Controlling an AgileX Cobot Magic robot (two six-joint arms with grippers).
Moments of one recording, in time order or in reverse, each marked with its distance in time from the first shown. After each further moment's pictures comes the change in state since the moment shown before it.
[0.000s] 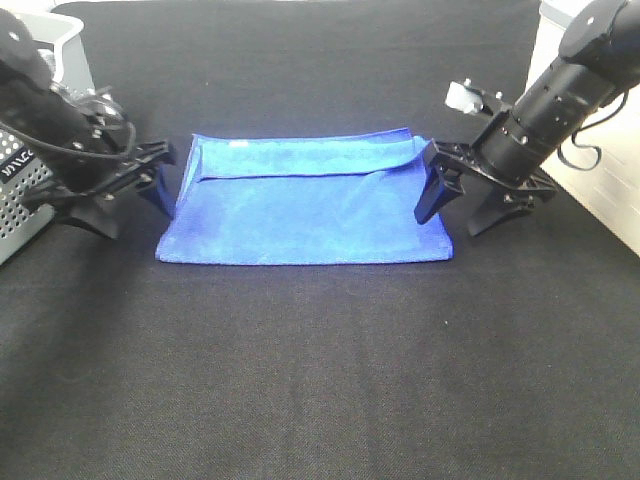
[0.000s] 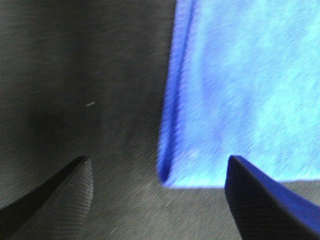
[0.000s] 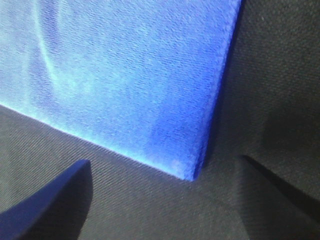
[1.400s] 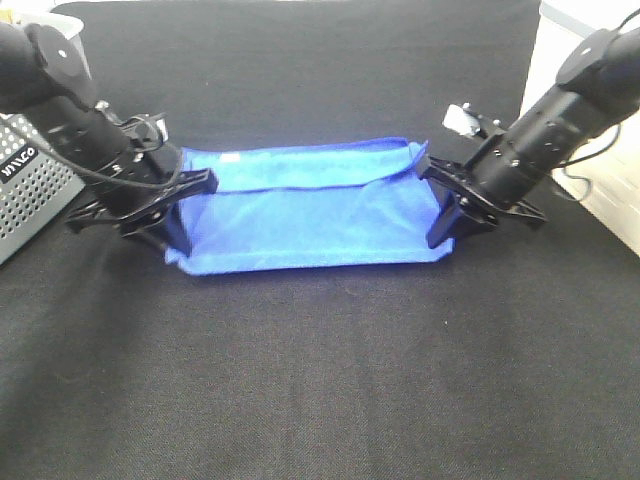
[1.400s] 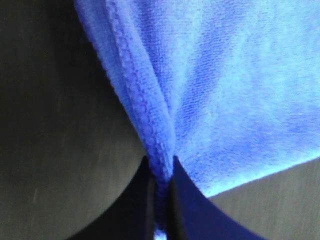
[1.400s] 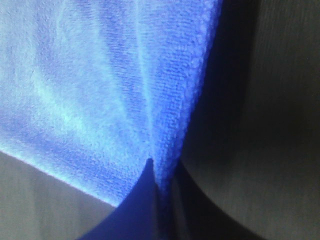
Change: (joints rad) left arm -0.082 -0.002 0.029 -0.056 0.127 0.113; right arm -0.002 -0.012 0.118 0.118 -0.025 -0.019
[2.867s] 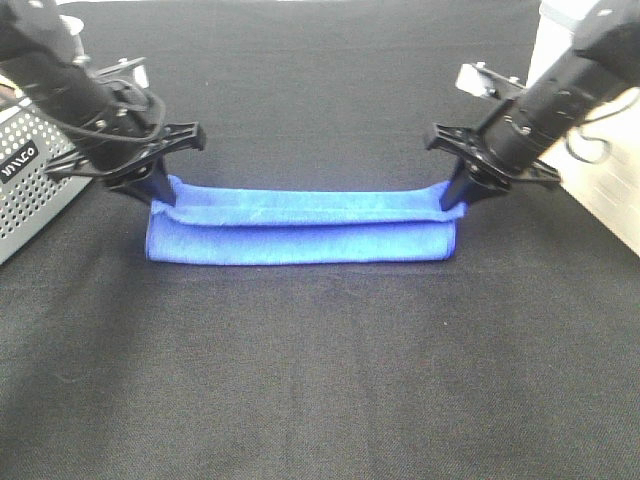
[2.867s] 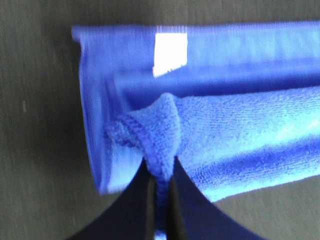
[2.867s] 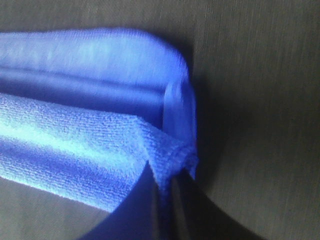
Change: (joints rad) left arm -0.002 -0.040 -0.085 0.127 -0.096 -0.107; right arm 0.003 -0.015 -0.112 -0.105 -0.085 0.079
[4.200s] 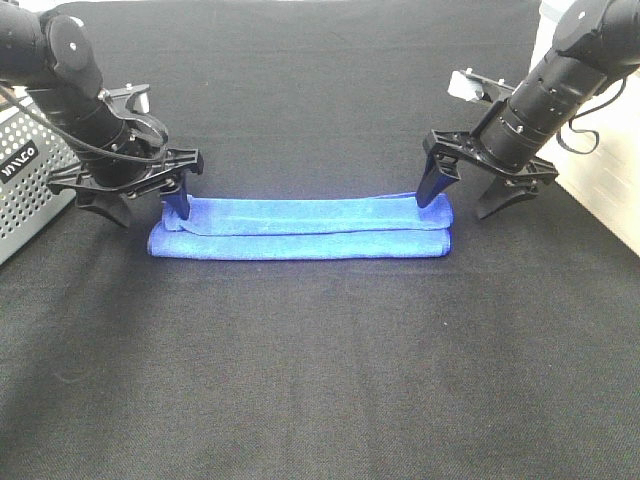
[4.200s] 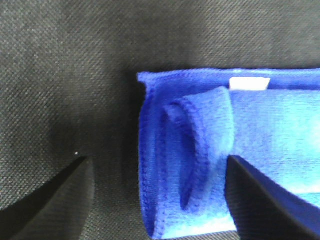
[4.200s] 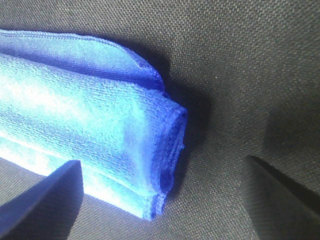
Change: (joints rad) left arm 0.001 0.108 -0.049 0.165 -0.040 -0.130; right arm -0.001 0.075 -0.109 -0.085 0.085 0.004
